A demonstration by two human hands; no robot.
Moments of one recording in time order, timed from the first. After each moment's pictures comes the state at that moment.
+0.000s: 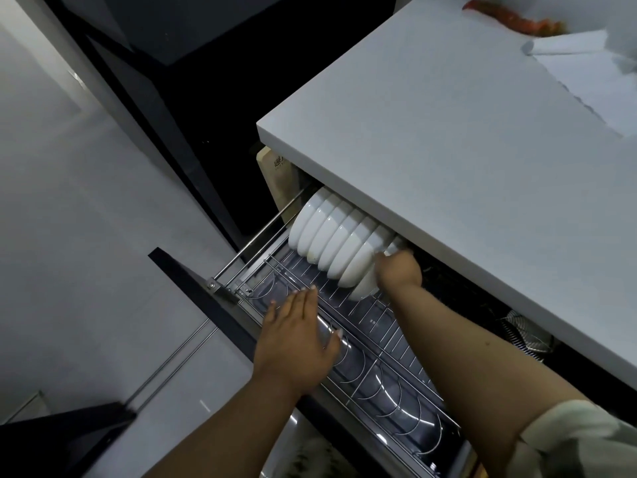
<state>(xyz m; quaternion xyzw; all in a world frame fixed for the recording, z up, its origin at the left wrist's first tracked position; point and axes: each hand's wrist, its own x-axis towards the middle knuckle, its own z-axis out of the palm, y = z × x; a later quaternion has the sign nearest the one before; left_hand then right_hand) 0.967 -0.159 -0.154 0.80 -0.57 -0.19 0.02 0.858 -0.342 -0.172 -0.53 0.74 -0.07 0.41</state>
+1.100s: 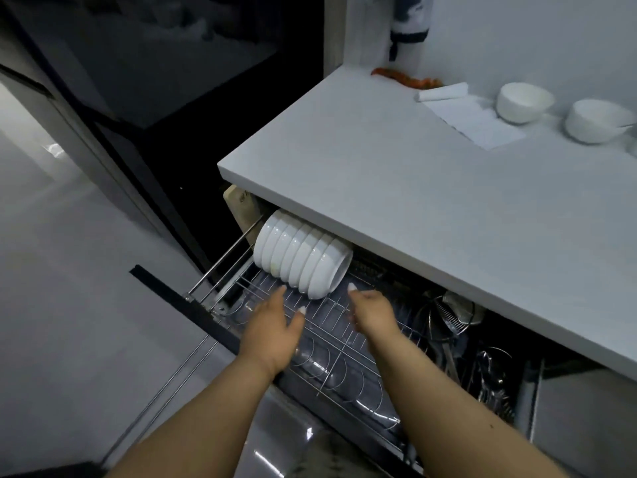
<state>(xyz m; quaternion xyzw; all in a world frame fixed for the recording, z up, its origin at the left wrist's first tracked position) 0.921 -0.143 -0.103 0.80 -0.46 -0.31 0.23 0.775 -0.234 -0.136 -0.43 0.66 -0.23 0.57</state>
